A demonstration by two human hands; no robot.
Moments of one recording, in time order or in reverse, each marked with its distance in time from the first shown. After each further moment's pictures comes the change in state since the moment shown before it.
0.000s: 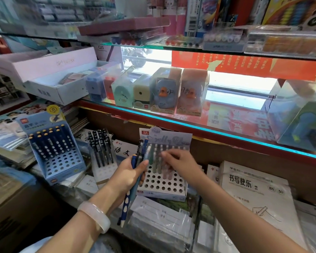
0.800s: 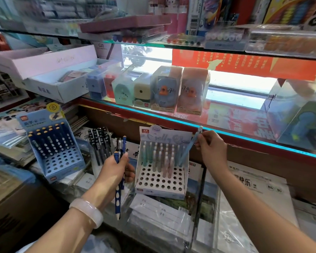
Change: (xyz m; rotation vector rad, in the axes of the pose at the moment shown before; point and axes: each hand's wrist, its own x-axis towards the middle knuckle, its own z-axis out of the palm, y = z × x) left_hand 0.004 -0.002 -0.021 -0.060 0.257 -0.116; right_hand 0.007 0.010 -0.053 -0.112 0.650 -0.108
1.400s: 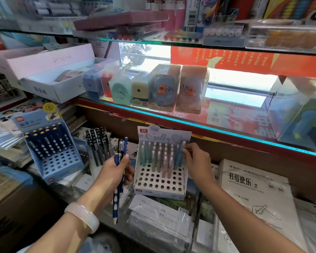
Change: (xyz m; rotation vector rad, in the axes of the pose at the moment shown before) left_hand -0.004 0.001 0.003 0.067 -0.033 0.000; right_hand -0.020 0.032 0.030 -0.280 -0.157 -0.078
